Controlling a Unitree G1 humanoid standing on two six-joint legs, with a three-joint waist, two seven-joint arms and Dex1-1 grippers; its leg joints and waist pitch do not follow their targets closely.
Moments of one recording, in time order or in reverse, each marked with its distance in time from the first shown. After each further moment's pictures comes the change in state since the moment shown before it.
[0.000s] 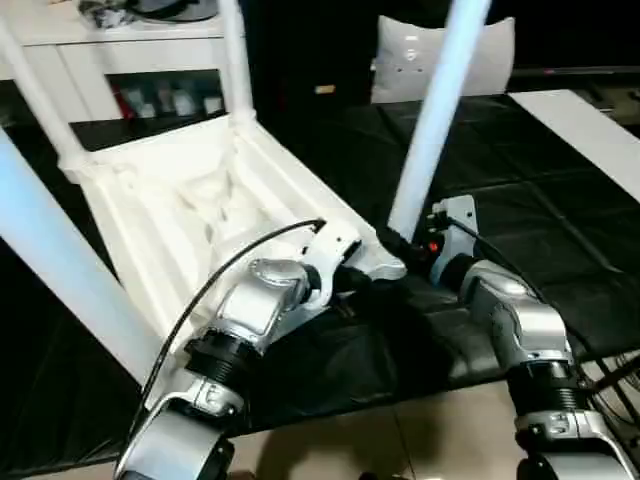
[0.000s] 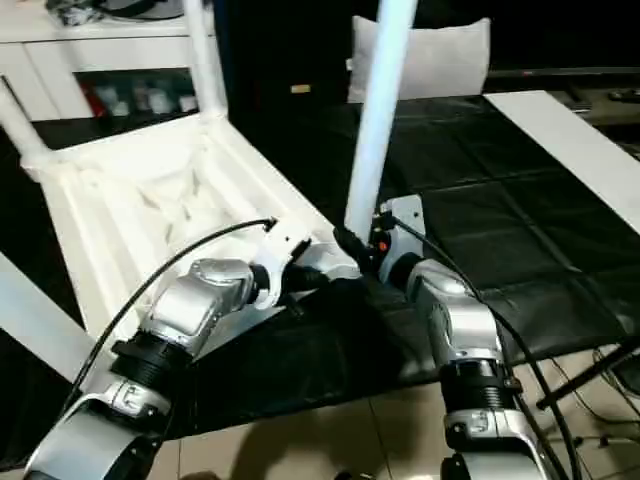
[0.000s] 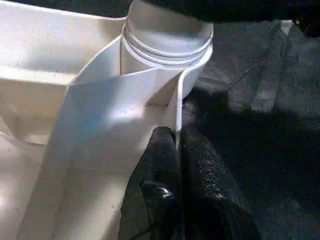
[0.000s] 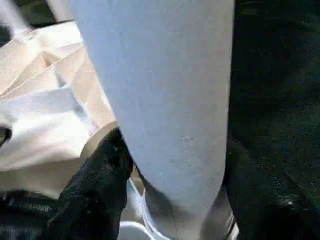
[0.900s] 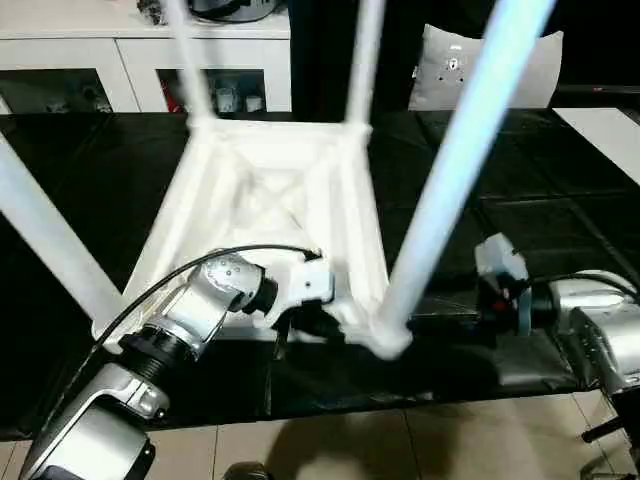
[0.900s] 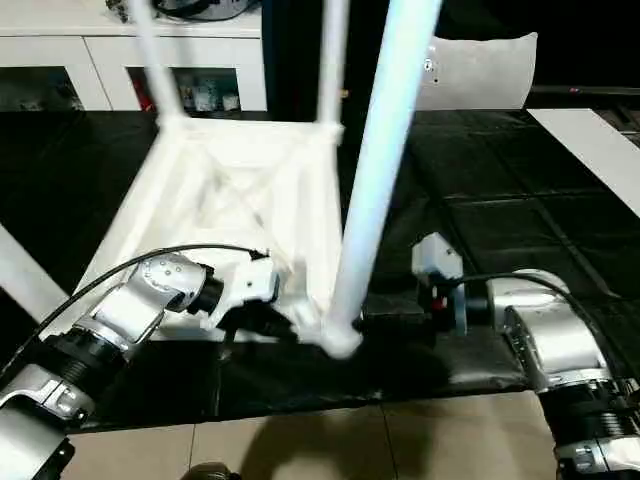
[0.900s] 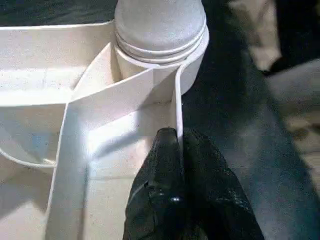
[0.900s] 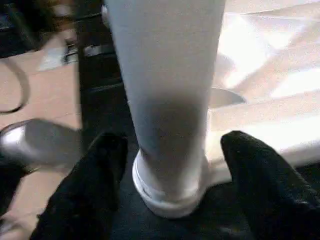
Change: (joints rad) left arm 0.015 0.324 -0.227 -0.028 -0.004 -0.429 -0.629; right arm 0.108 -0.401 0.189 -0.137 0.075 -0.170 0.810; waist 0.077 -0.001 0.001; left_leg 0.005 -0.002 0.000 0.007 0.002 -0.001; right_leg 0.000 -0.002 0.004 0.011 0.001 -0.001
